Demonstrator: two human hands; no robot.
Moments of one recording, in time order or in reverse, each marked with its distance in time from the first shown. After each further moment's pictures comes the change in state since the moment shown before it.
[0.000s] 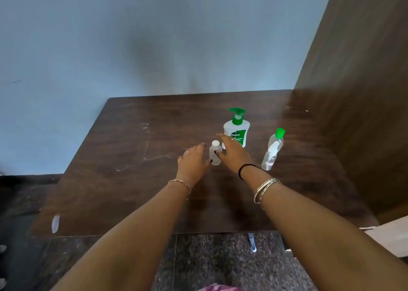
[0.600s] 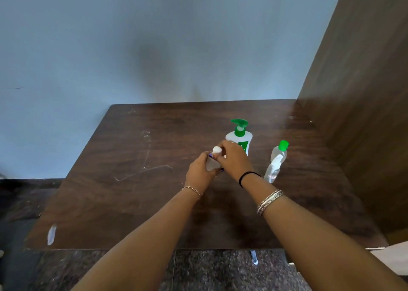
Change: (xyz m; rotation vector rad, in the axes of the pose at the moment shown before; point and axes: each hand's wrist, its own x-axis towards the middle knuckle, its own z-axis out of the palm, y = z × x) left_hand 0.010 0.013 0.009 -0.491 0.076 -0.100; right_hand 0.012 -0.014 -0.011 0.051 0.118 -0.038
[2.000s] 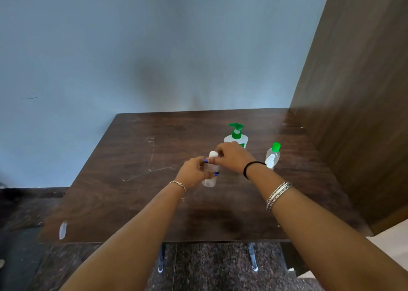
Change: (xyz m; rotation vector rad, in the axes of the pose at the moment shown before) left_hand -0.030 0.019 -0.050 0.087 -0.186 0.078; right_hand -0.026 -0.046 -0.047 -0.242 -0.265 -0.062
